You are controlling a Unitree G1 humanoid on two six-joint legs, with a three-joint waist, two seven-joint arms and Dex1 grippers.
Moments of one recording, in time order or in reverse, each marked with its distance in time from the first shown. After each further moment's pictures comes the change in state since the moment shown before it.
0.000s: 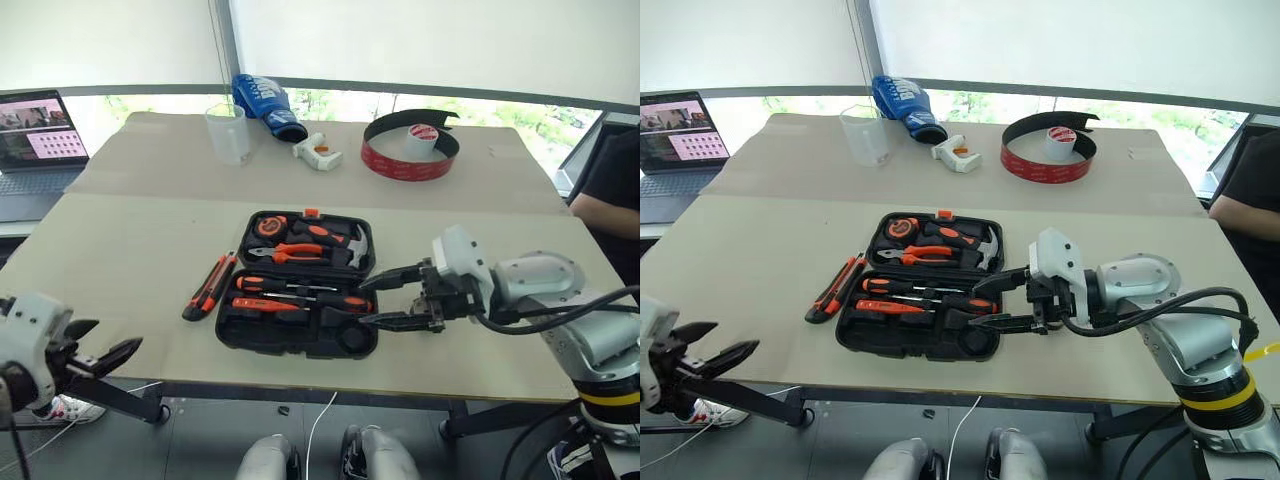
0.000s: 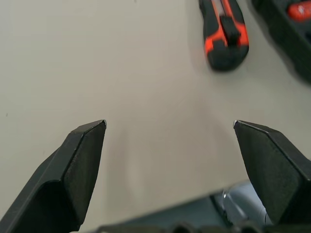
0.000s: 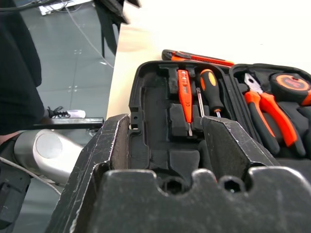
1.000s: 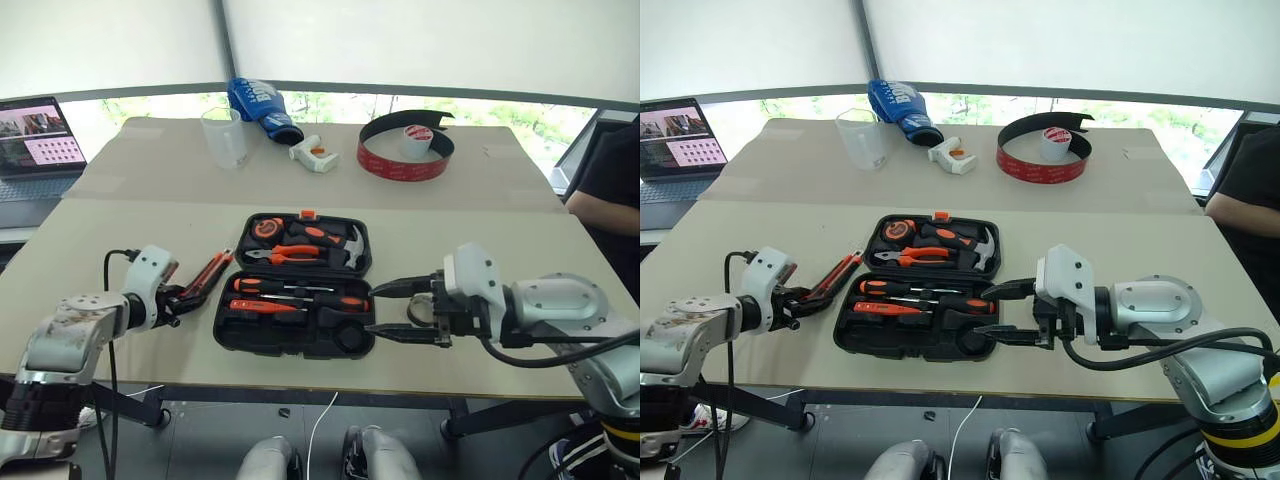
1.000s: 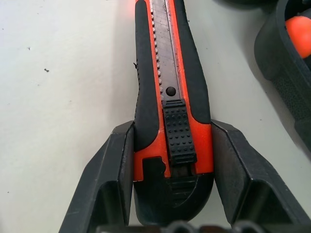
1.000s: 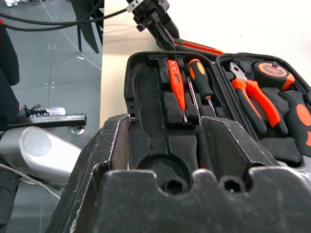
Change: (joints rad) left arm -0.484 0.055 -0.577 0.485 0.089 -0.117 0.106; right arm 0.139 -0.046 -0.106 -0.180 0.019 0.056 -0.139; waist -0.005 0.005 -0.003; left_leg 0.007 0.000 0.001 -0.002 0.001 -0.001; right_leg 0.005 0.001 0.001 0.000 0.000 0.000
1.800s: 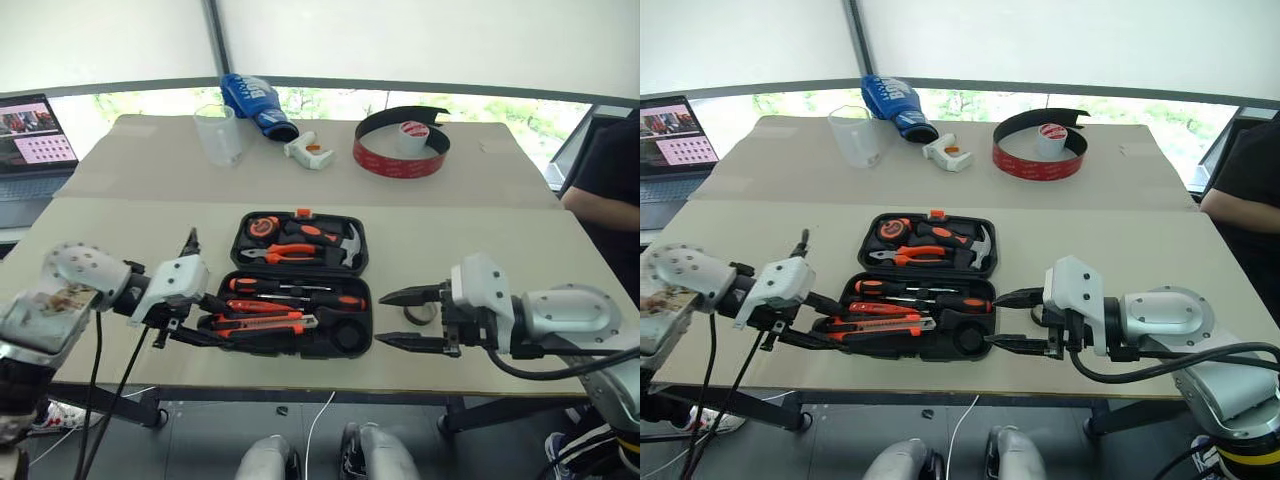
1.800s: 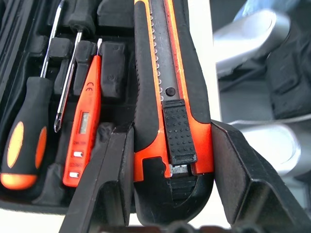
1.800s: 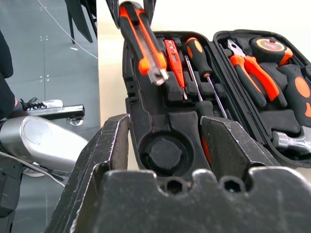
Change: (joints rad) left arm -0.156 0.245 -0.278 -0.085 0.001 -0.567 -0.814; right arm 0.096 -0.037 -0.044 -0.054 0.000 0.000 -0.023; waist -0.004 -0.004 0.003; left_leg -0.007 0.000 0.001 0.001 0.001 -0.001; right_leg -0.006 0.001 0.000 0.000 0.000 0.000
